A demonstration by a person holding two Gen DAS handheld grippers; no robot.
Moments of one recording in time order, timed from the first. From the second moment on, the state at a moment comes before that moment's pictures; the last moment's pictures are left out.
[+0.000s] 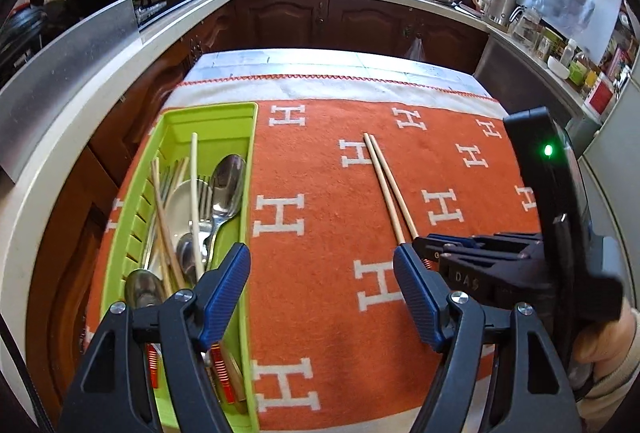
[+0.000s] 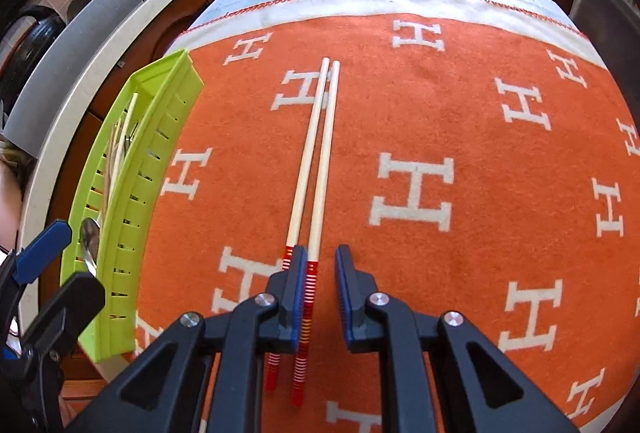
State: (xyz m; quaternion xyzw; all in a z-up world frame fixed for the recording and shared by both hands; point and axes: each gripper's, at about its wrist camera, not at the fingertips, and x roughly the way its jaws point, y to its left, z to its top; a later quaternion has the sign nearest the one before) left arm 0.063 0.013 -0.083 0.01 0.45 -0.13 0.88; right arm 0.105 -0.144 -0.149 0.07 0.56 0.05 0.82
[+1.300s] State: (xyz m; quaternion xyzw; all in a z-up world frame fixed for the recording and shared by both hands) left arm 0.093 -0.048 -0.133 0.04 0.51 -0.16 0.84; right arm 0.066 -0.215 -0.146 0.21 0.55 0.05 0.81
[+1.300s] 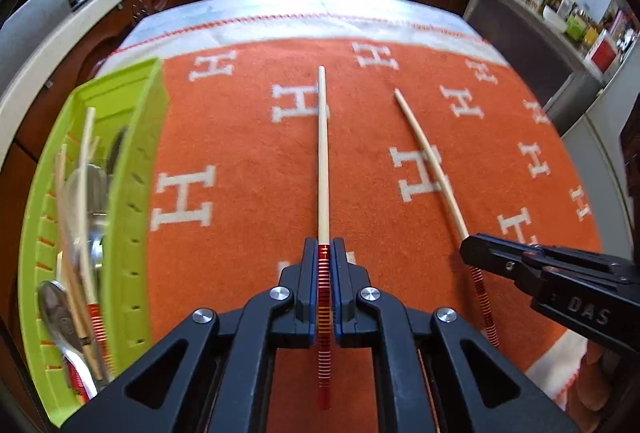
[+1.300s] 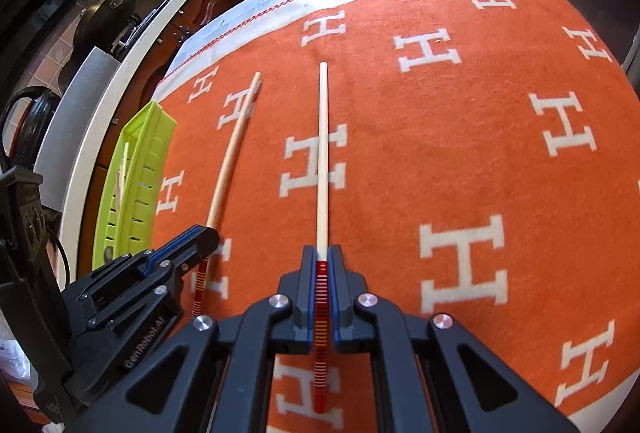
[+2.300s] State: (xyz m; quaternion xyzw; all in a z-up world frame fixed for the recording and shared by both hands) left arm 0.078 0.128 -0.082 -0.03 0.45 -0.03 0.89; right arm 0.102 -0.041 -0.083 0.17 0.51 0.21 0.82
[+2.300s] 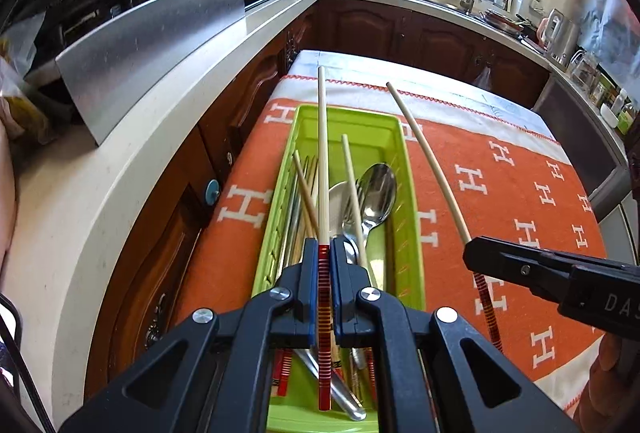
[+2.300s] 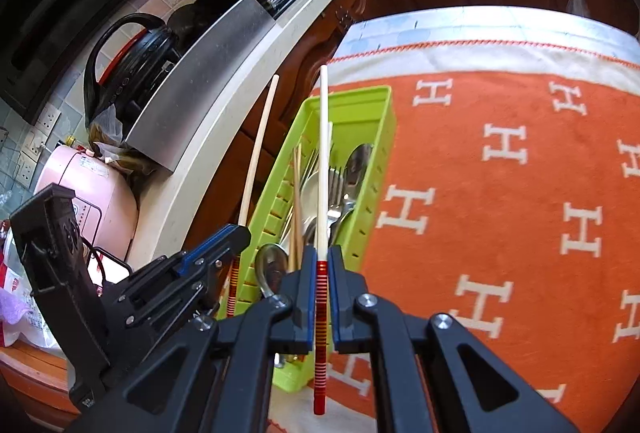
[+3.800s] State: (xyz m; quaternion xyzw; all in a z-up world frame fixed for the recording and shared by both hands) left arm 0.029 0.090 -0.017 0.01 0.39 -0.01 0.92; right arm 0.071 -0.108 -0.046 0.19 0.45 0.22 0.85
